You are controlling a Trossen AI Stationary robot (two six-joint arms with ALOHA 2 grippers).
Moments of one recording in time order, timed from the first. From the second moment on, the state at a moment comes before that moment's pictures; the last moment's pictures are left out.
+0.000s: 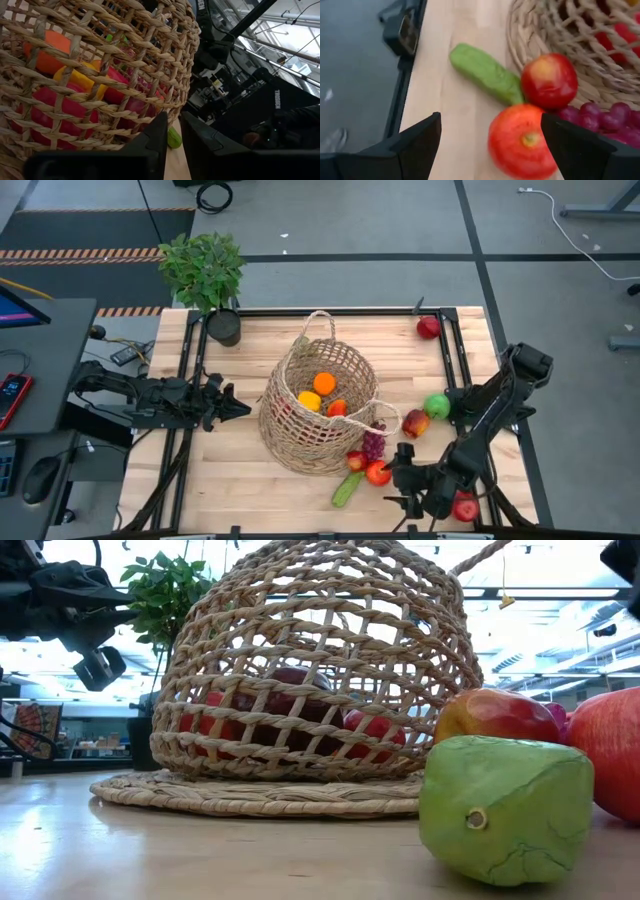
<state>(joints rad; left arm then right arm) -0.25 0.16 0.01 0.16 -0.10 -0.77 0.92 1.57 0.94 -0.35 0.57 0.78</state>
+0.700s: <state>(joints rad) -0.25 0.16 0.01 0.16 -0.10 -0.77 0.87 1.57 0.76 -0.07 0.65 0.81</state>
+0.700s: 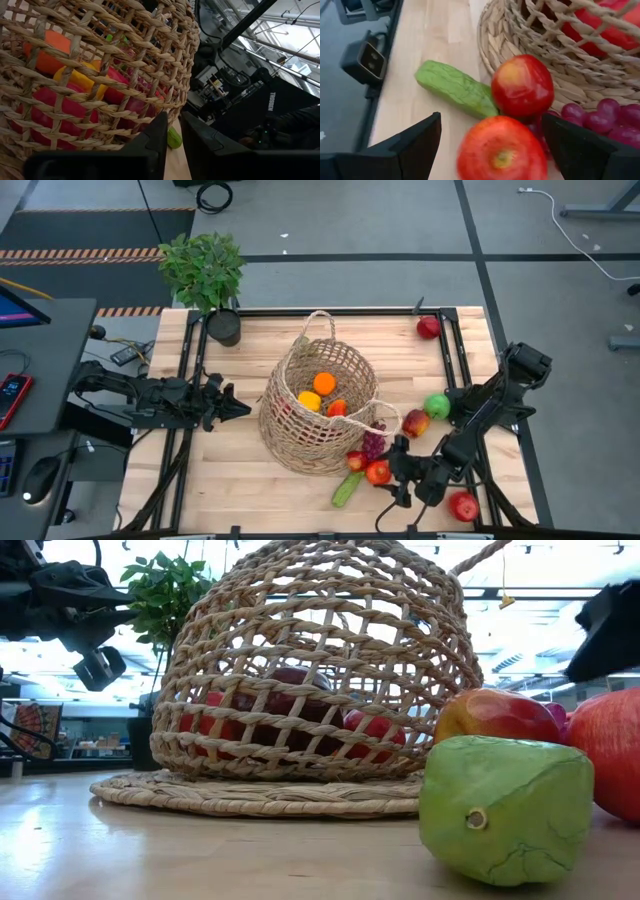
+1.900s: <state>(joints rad) -0.25 0.16 0.01 0.16 -0.10 -0.77 0.80 1.57 0.59 0.09 0.43 0.69</state>
